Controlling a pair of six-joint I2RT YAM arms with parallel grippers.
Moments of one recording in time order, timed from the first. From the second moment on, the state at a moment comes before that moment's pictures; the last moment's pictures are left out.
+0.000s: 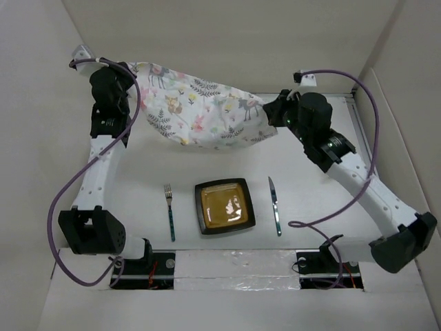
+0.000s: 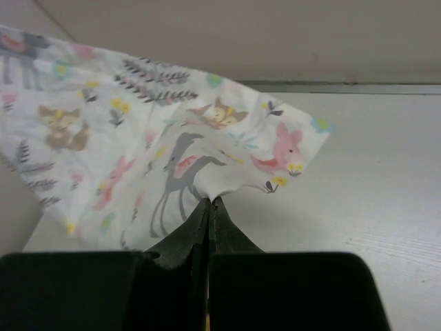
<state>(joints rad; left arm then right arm) -0.02 1.41 1.42 0.06 -0.27 -0.65 0.56 1.29 1.34 -0.19 0.17 0.38</state>
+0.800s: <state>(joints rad) -0.05 2.08 1.67 -0.31 -0.12 -0.53 0.20 2.01 1.64 -0.26 0.08 0.47</state>
